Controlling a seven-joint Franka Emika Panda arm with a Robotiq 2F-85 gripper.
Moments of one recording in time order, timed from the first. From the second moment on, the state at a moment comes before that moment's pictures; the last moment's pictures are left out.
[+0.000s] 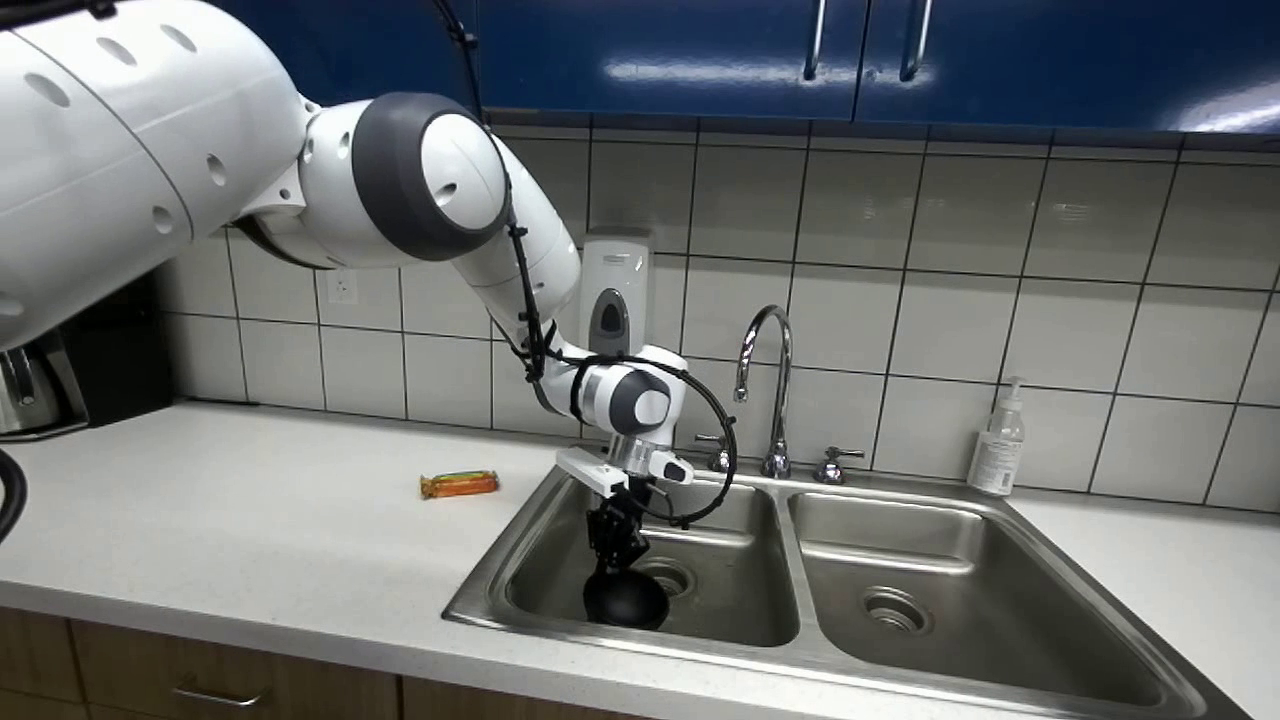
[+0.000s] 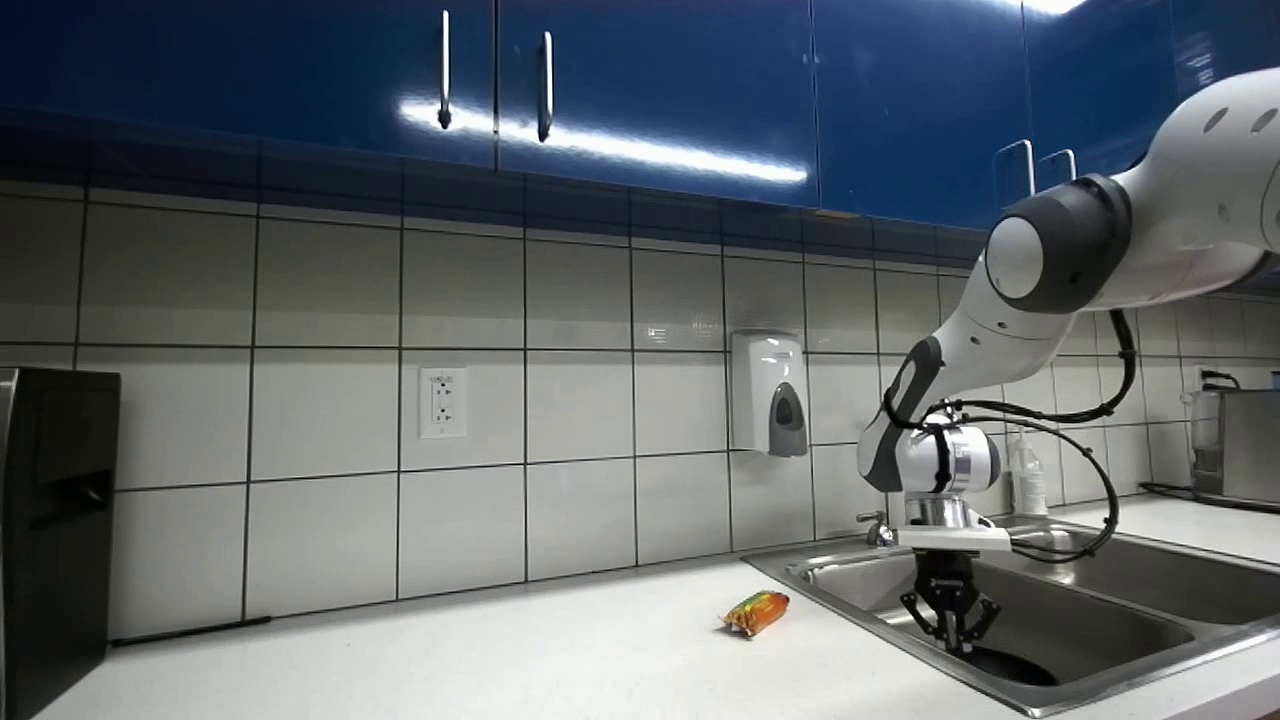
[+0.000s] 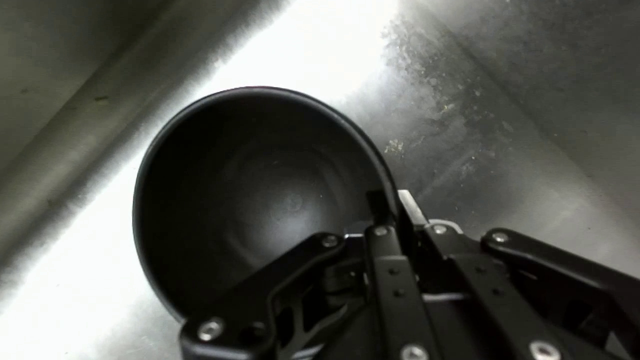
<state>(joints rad) -0.28 0.99 -0.14 -1.40 0.21 2.08 0.21</state>
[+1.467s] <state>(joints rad) -0.30 1.08 -0.14 -1.25 0.22 1.99 0.29</state>
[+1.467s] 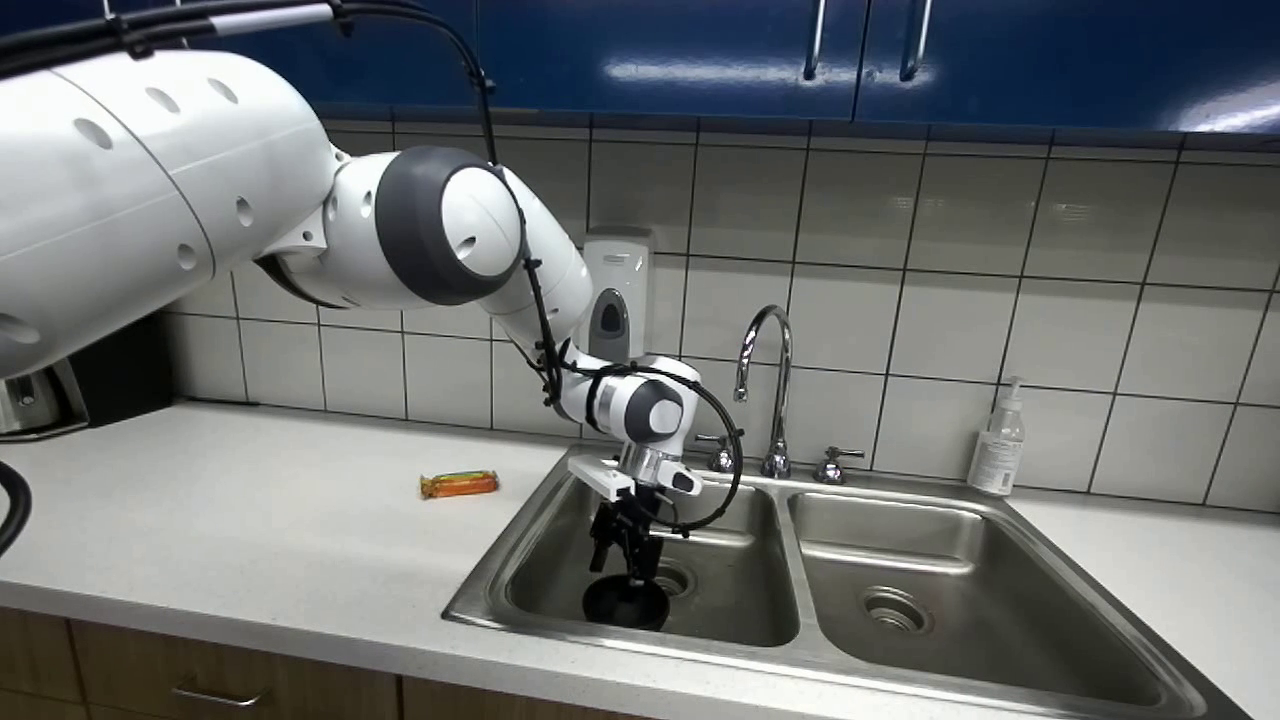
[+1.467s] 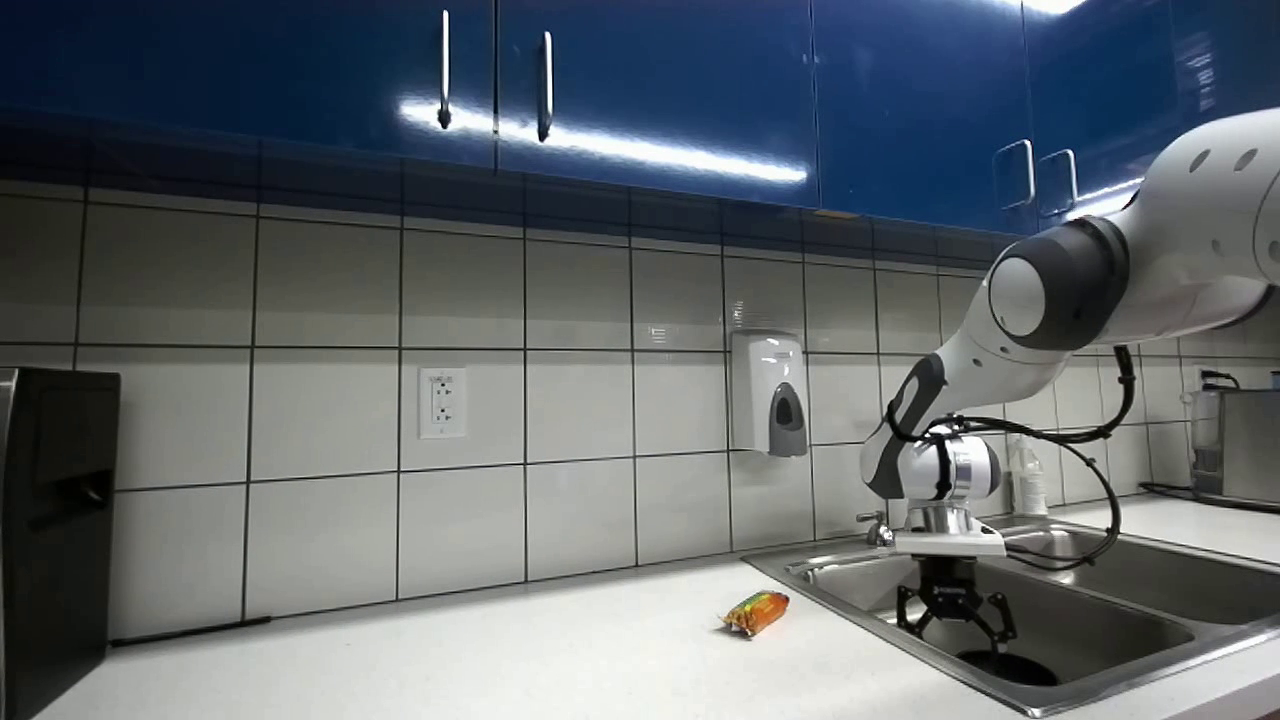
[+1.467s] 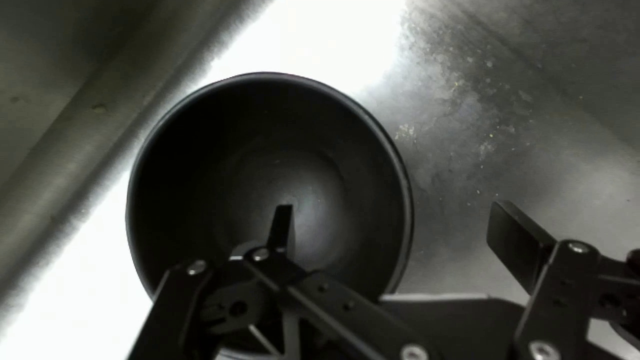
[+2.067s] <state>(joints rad) -0.30 1.04 -0.14 -1.27 0.22 2.05 0.29</state>
